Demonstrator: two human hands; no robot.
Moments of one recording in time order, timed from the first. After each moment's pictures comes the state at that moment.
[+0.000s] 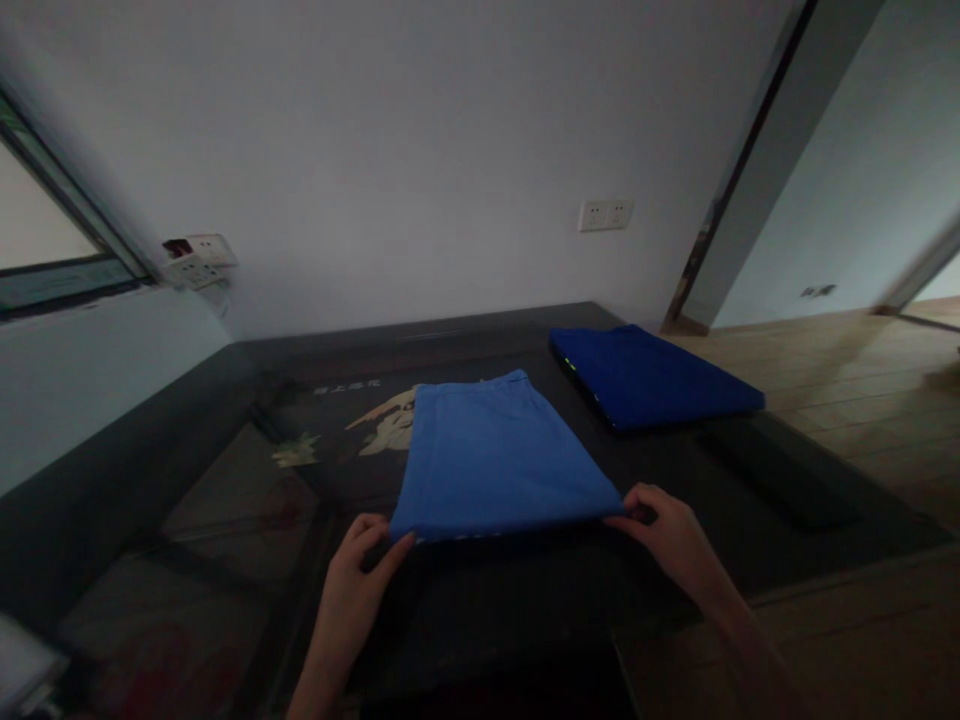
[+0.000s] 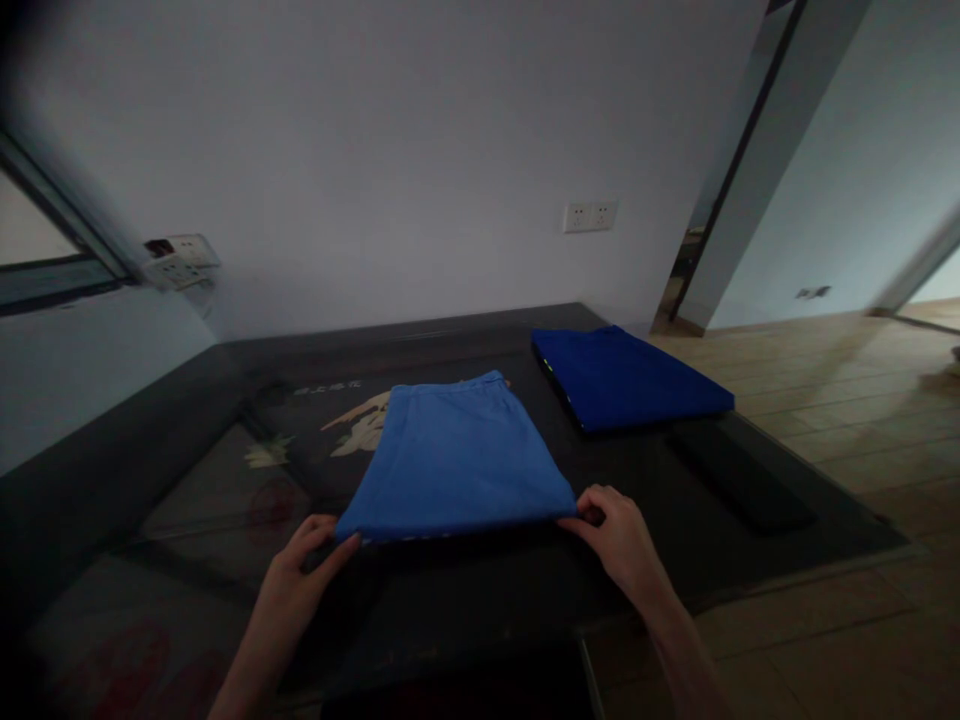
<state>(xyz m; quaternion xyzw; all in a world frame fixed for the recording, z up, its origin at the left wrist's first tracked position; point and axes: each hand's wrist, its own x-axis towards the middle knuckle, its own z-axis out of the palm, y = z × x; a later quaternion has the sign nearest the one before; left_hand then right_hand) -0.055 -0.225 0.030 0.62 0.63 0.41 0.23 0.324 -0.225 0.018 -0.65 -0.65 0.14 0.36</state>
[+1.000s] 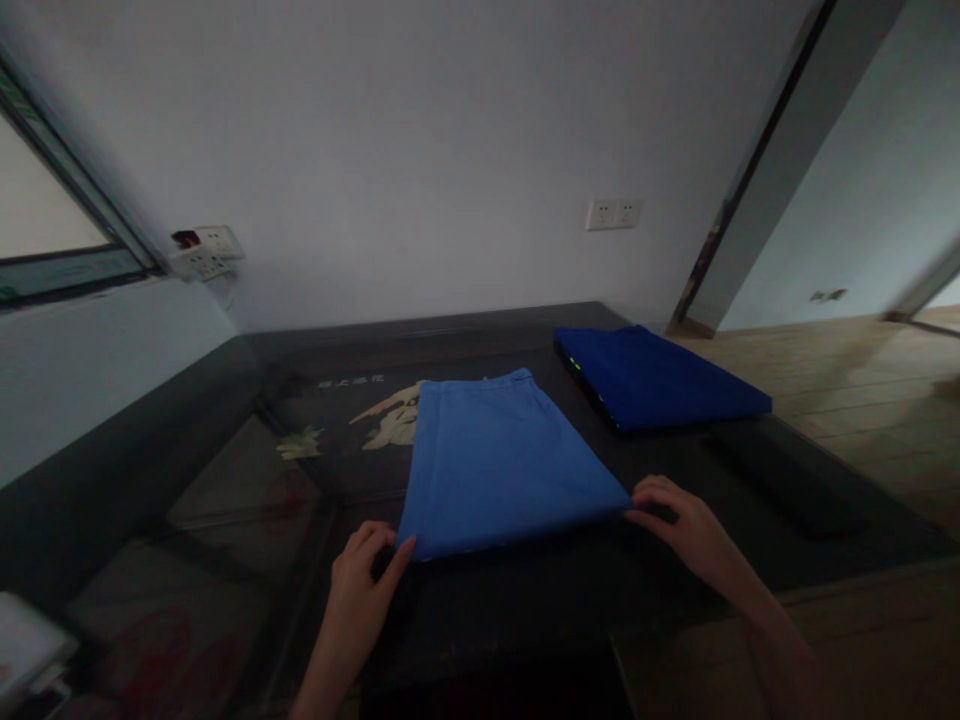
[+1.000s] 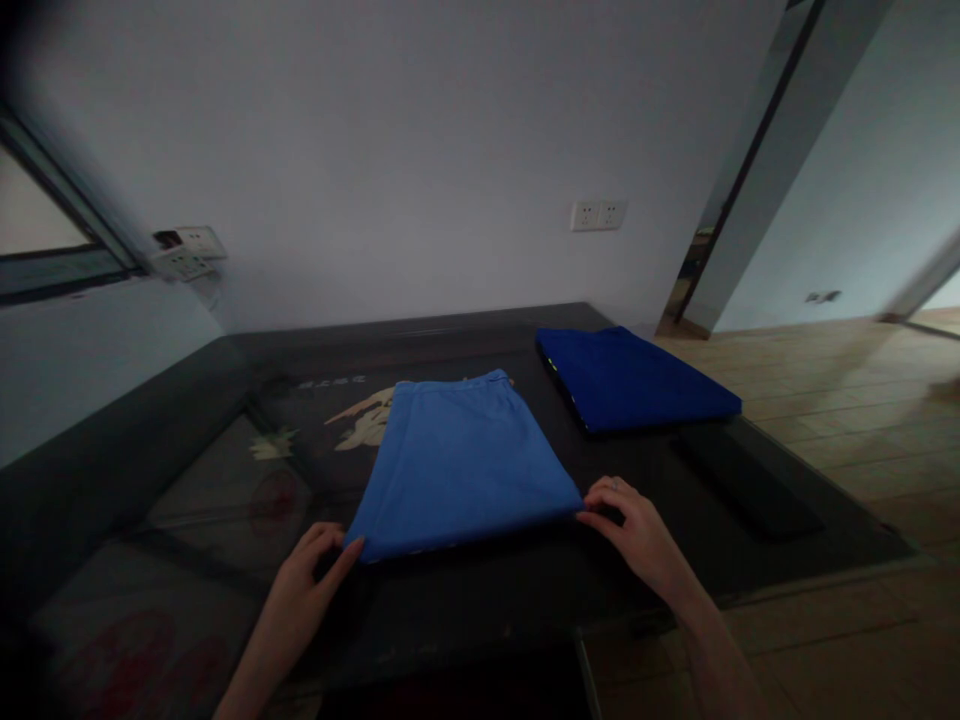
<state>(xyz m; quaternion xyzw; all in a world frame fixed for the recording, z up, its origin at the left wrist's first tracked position) -0.059 -0.234 0.017 0.67 0.62 0.37 0.18 0.343 -0.225 0.025 -0.58 -0.70 0.19 0.37</state>
